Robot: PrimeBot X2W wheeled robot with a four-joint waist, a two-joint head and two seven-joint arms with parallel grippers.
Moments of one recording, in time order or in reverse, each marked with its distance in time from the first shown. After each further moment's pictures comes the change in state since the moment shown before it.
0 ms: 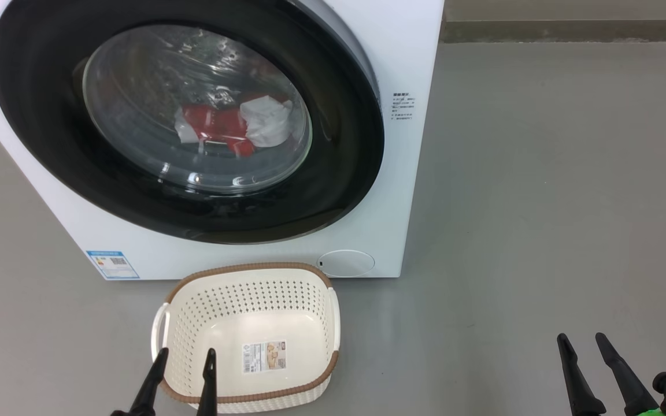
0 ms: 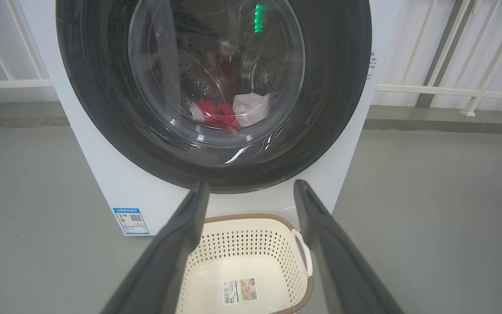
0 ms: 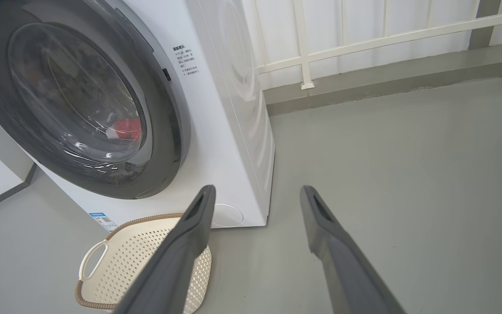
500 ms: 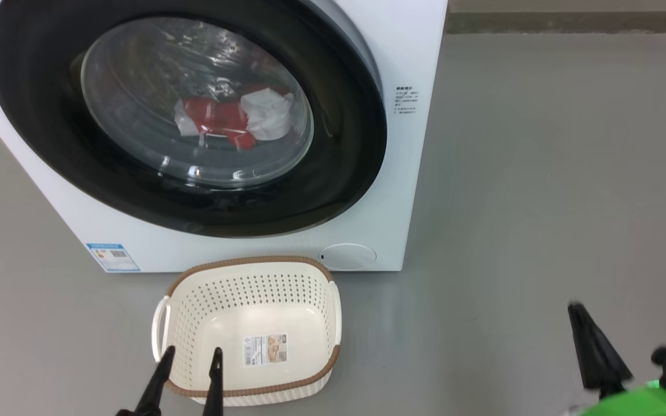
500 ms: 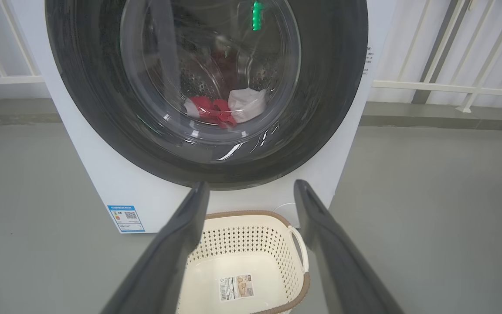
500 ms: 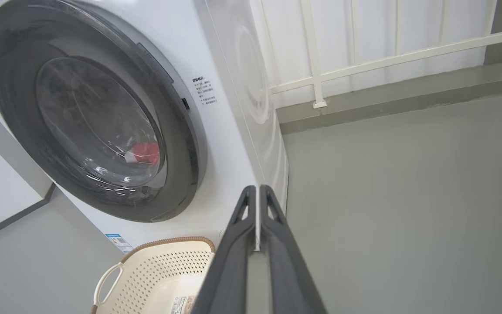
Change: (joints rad) left arm -0.002 0.001 -0.010 -0.003 -0.001 -0.001 0.000; right arm -0.030 0.010 0.003 -0.044 0.014 0.000 0.000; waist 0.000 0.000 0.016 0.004
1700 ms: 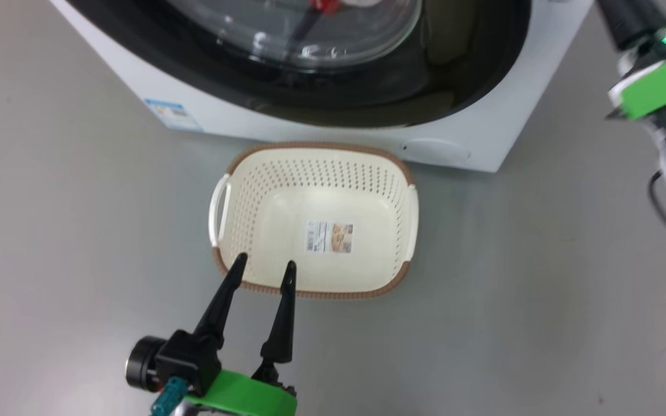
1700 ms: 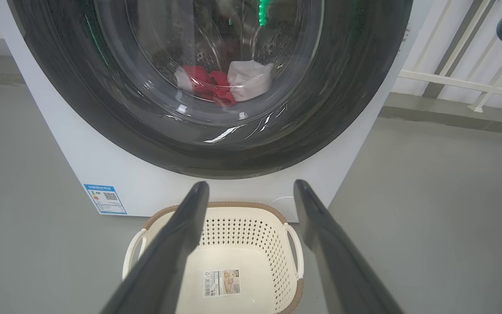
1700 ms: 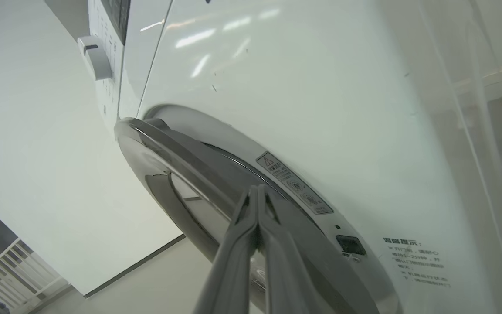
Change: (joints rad) left arm -0.244 -0.001 -0.241 -0.055 -0.110 0.074 0.000; right arm -1.046 -0.358 0.513 0.111 0.787 0.000 0.135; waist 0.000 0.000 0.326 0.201
